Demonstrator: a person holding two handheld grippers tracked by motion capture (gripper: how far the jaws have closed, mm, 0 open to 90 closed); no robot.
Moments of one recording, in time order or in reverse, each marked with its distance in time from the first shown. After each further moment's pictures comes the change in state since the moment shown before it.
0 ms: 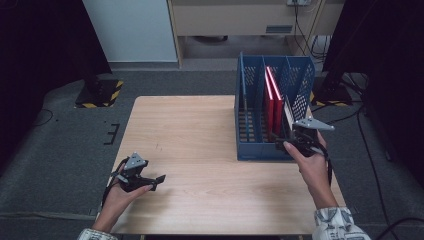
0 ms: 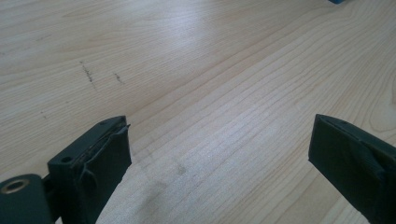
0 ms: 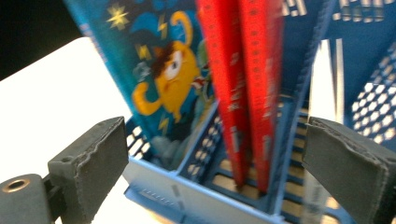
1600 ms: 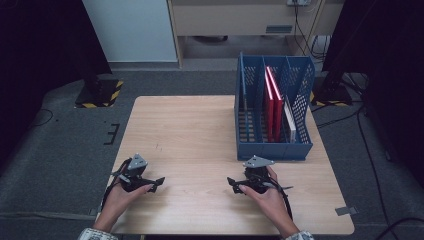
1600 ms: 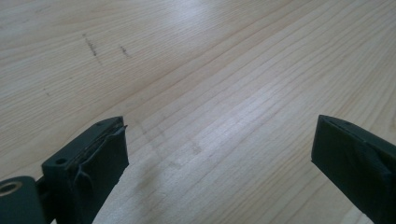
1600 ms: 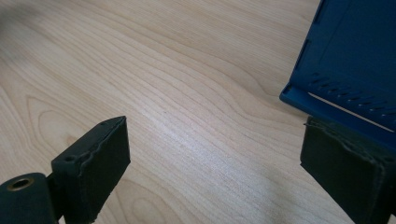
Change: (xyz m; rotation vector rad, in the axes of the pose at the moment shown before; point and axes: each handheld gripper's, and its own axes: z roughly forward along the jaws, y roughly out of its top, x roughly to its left) left arm 0.006 -0.007 0.009 0.088 0.035 0.016; right arm 0.116 -0.102 0.051 0.237 0.216 -0.112
